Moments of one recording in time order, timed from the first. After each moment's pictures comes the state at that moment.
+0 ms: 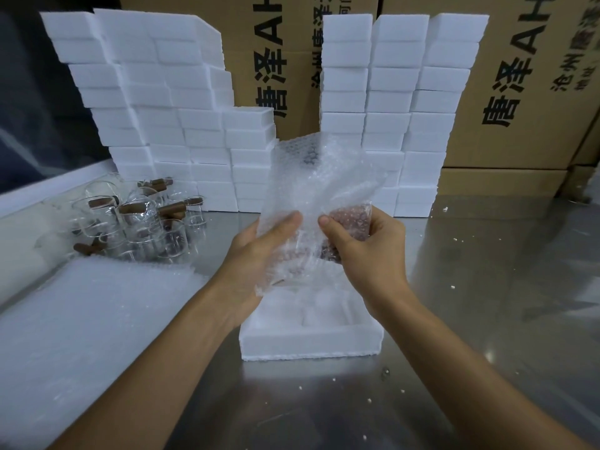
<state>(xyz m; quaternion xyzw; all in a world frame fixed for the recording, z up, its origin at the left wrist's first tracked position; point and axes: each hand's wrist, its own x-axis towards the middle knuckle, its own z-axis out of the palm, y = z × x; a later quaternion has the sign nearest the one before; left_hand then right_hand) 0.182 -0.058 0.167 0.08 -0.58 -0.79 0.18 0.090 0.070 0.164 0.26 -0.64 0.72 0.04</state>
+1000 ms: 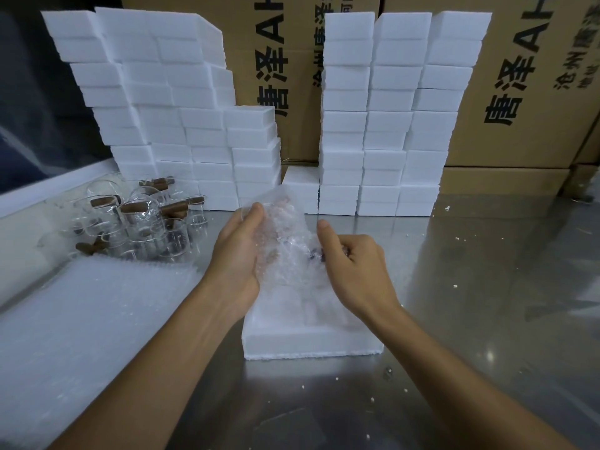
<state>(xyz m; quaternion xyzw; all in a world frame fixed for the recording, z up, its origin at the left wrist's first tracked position) 0.178 -0.059 0.174 0.17 -0.50 -0.79 0.31 0.100 0.067 0.149 0.34 -0.75 0.55 0.08</state>
